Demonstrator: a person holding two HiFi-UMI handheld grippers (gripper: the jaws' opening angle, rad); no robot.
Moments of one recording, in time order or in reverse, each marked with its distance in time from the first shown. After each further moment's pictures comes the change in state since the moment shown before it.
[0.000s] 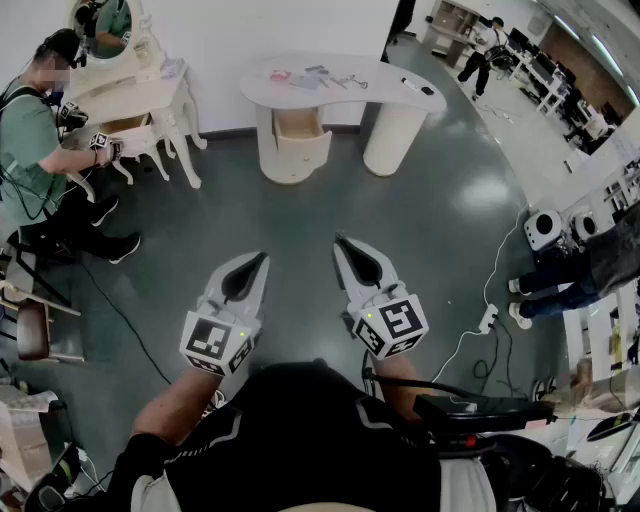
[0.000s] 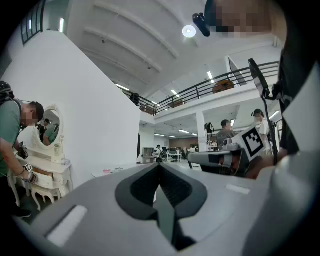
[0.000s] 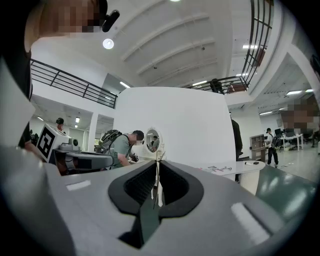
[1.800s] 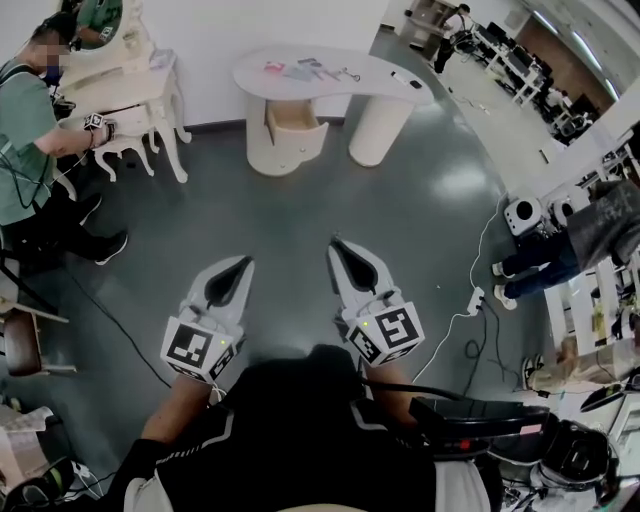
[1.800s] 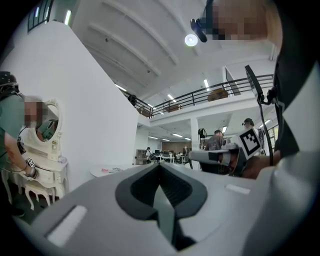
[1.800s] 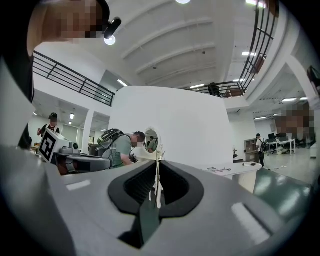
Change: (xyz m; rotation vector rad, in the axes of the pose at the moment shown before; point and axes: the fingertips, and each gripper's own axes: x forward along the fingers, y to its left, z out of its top) left arm -0.081 0.070 -0.008 -0.039 -0.032 -0.097; right arm 0.030 0.094 -0.002 -0.018 -0.008 -0.078
